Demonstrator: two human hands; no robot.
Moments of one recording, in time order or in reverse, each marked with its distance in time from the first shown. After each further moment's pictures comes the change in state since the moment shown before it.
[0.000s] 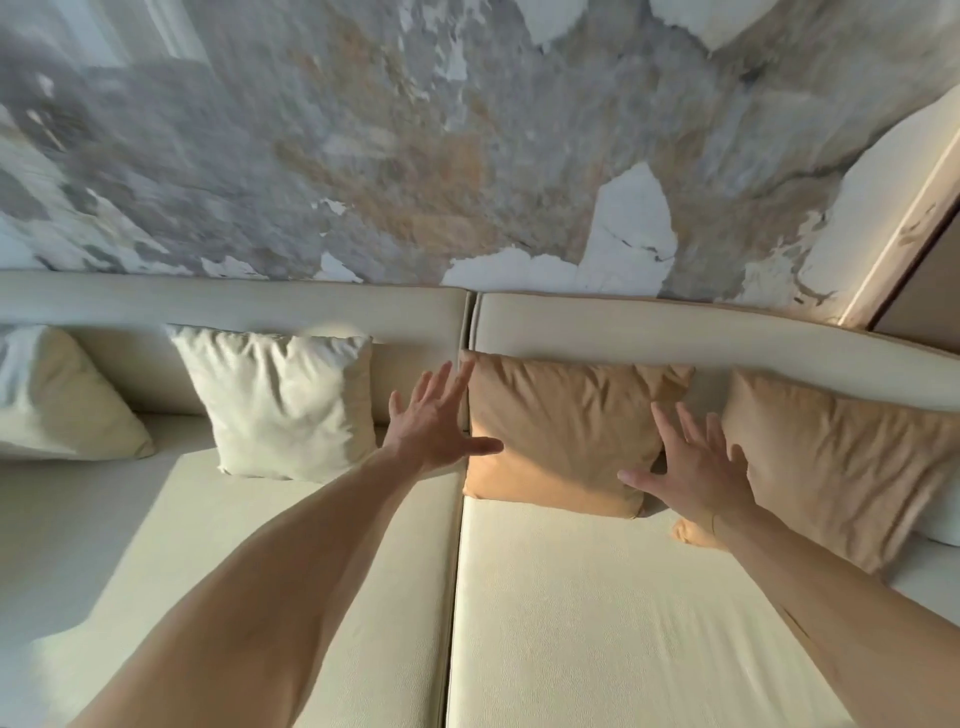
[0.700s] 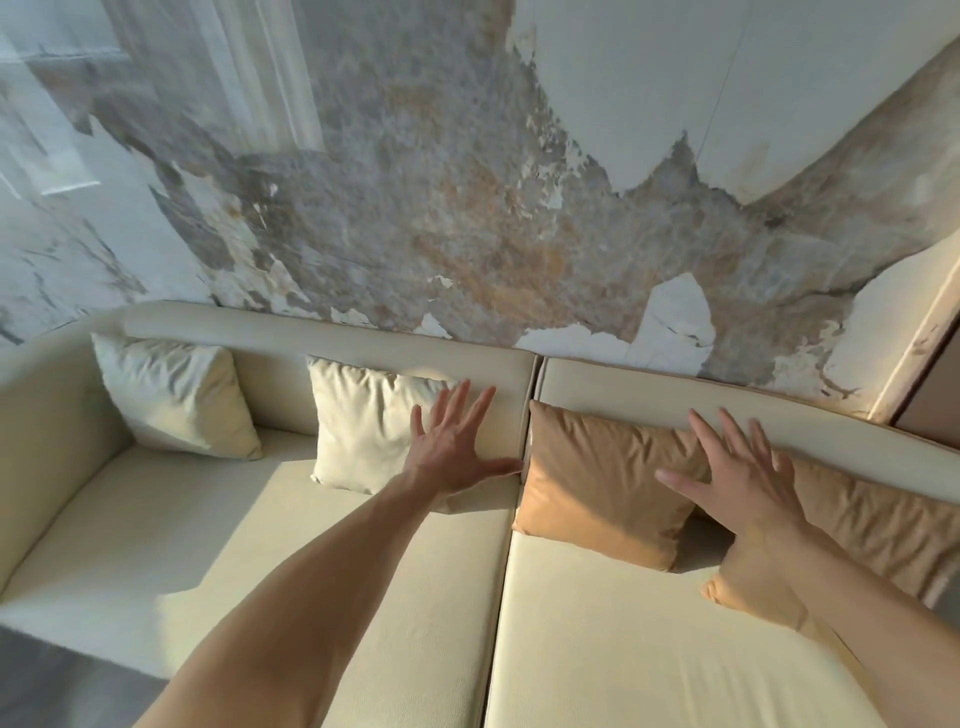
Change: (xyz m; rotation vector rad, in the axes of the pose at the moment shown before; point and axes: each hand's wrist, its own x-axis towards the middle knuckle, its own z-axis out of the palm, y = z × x) left_hand -0.135 -0.028 -0.105 0.031 0.195 -0.025; right_hand -0.097 -0.057 -0.109 -0.081 0.163 -0.107
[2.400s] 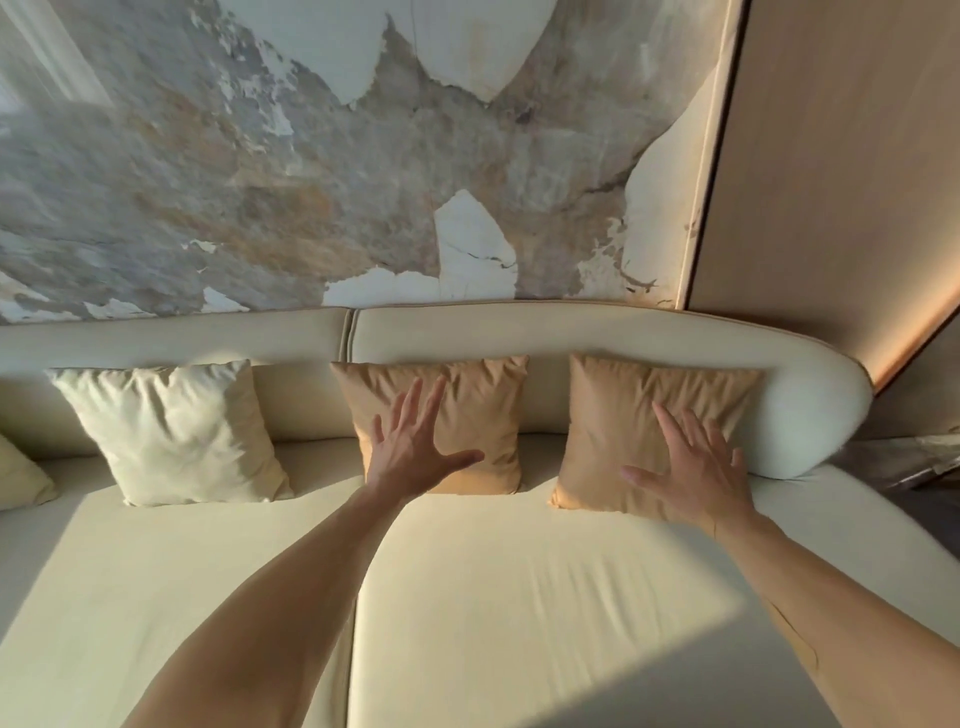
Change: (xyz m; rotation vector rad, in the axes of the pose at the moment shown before) left_hand 0.044 0.240 0.155 -0.109 -0.104 0.087; right_hand -0.038 0.281 0.069 0.112 -0.066 0.259
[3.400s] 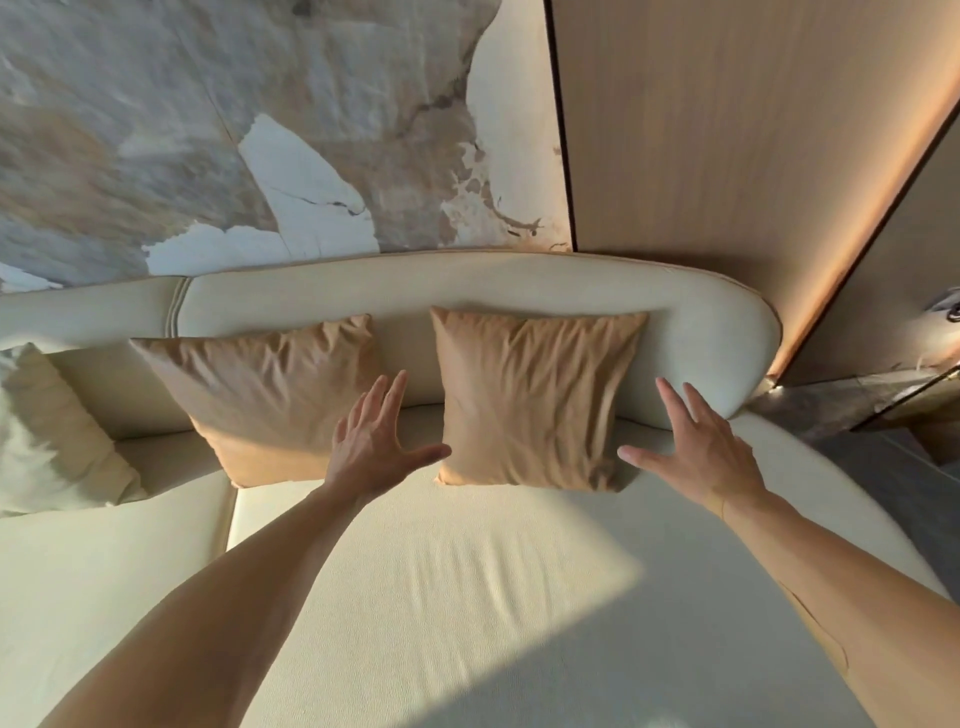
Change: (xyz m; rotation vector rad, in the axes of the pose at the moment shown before) left_hand 0.039 0.169 0.173 -0.019 -0.043 -0.015; right_hand 0.054 0.256 0.030 0.095 -0.050 0.056
